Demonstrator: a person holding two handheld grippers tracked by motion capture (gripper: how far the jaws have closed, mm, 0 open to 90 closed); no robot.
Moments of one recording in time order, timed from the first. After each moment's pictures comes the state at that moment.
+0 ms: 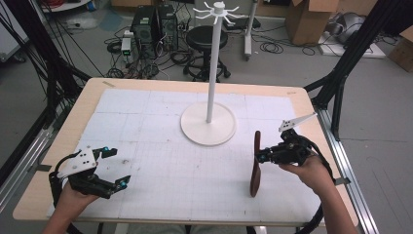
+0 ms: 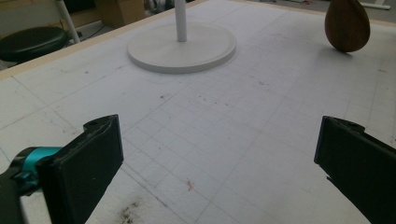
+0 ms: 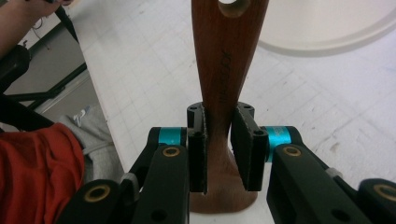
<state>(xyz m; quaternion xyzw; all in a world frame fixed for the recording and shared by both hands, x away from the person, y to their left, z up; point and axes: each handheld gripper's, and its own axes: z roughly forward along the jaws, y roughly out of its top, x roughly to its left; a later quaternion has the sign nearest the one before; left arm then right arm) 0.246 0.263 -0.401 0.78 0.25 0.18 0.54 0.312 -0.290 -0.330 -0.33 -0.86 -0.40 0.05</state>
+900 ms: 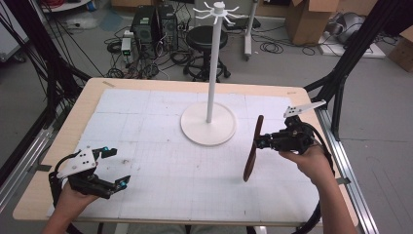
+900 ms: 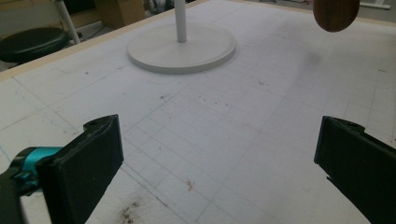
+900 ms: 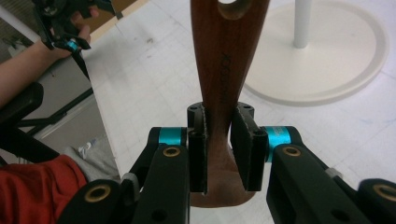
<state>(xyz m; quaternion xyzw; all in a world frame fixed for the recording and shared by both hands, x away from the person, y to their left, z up) 0.245 0.263 -0.401 0.78 0.25 0.18 0.54 0.321 -0.287 -0.297 -0.32 -0.83 -0.45 0.03</state>
